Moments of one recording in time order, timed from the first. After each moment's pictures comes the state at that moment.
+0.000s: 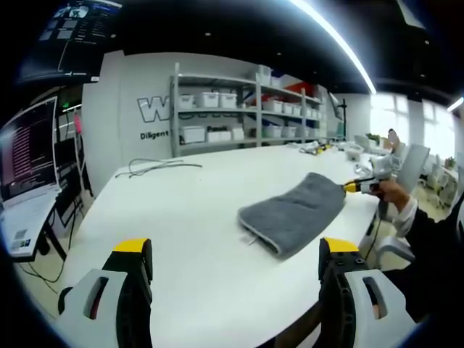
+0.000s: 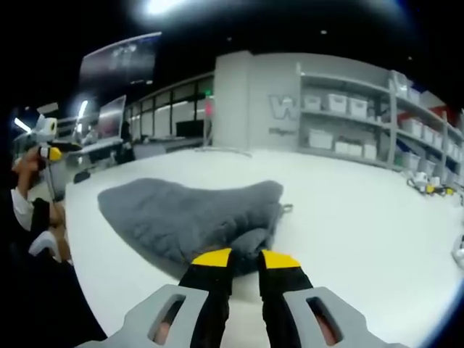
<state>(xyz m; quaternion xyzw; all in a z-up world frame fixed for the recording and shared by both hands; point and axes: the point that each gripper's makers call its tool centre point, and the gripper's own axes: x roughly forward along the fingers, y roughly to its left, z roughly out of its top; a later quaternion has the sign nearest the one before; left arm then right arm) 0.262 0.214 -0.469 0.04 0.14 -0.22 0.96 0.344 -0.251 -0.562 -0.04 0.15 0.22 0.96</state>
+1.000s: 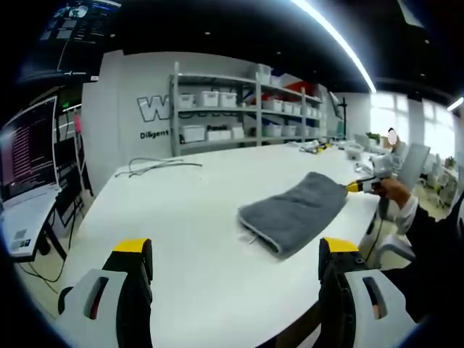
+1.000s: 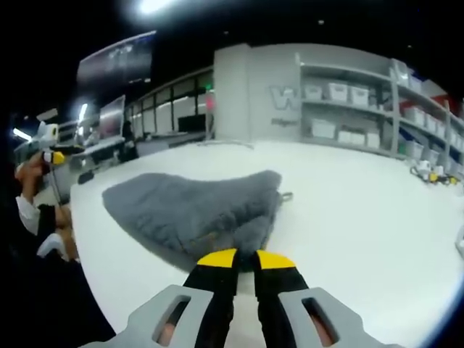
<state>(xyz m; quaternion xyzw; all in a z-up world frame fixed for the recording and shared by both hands) 0.263 0.214 -0.470 0.04 0.15 -0.22 0.96 0.338 -0.261 -0.570 -0.03 0.18 0.24 0.95</state>
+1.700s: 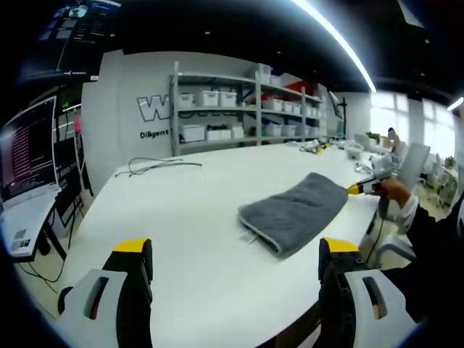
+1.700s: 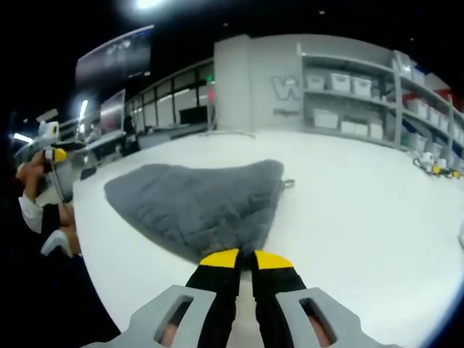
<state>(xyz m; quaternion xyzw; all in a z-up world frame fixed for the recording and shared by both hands) 0.264 0.214 -0.471 0.04 0.15 -0.22 0.96 0.331 -0.262 -0.583 -0.02 0.21 0.24 0.95</state>
